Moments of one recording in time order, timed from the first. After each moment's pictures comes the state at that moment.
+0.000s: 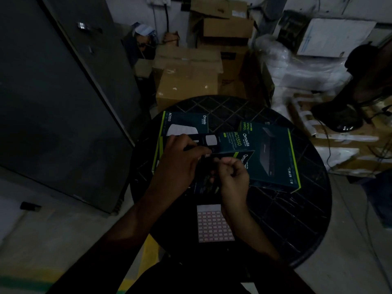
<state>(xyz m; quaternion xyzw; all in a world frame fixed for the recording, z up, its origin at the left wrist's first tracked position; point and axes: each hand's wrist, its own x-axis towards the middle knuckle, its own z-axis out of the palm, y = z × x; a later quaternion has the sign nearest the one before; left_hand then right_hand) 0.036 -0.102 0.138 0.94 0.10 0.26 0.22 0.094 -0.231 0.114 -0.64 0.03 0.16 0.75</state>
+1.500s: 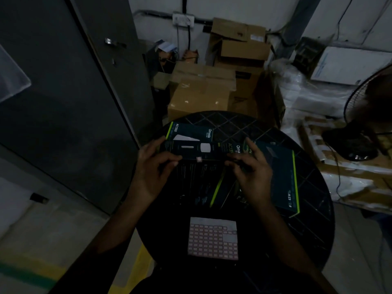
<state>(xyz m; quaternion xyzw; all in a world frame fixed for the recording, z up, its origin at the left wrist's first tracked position) 0.021 -0.074 0.106 0.87 0.19 0.37 0.28 0.198 -0.281 0.116 -0.76 -0.38 -0.07 0.53</state>
